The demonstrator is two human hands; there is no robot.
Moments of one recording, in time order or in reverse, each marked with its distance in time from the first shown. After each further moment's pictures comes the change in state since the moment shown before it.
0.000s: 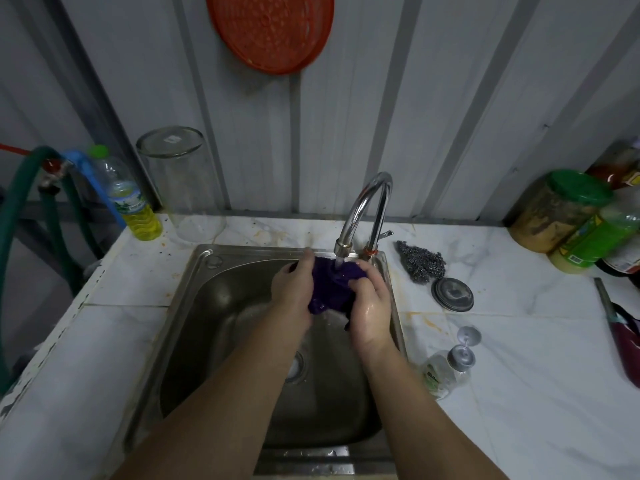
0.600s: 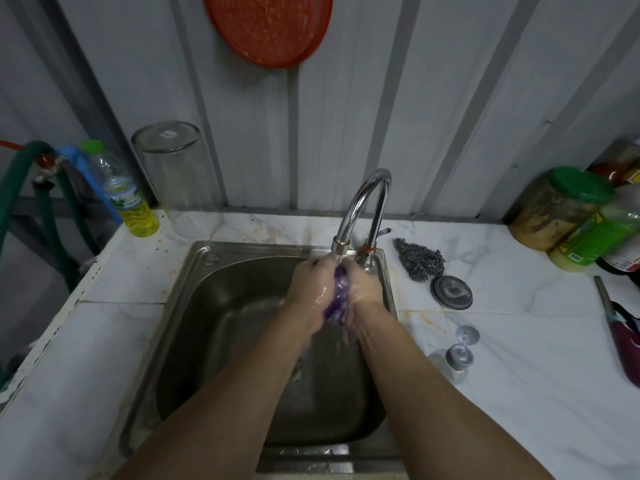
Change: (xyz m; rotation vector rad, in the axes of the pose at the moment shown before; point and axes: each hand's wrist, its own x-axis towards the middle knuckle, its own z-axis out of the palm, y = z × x) left_hand -0.007 -0.009 0.019 0.038 -0.183 0.091; right_hand 0.040 0.004 0.007 -0.174 0.212 0.468
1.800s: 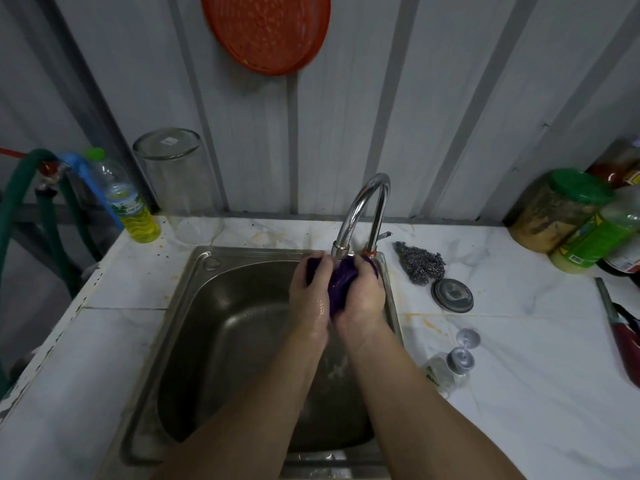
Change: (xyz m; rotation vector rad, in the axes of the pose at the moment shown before) left_hand -0.007 -0.019 0.001 -0.220 0.002 0.214; right_hand -0.020 -0.001 0.011 0.585 0.018 0.013
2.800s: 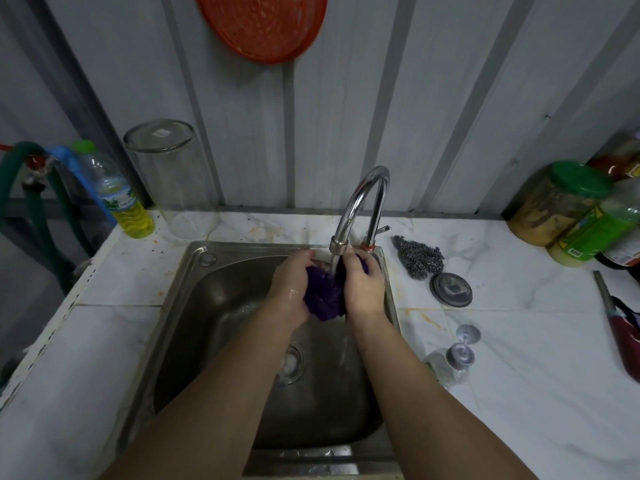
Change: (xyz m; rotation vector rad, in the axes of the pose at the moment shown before) left_hand 0.016 0.037 -0.008 0.123 0.055 -0.375; right_hand 0.021 -0.001 -0.011 -0.549 -0.058 -0.310
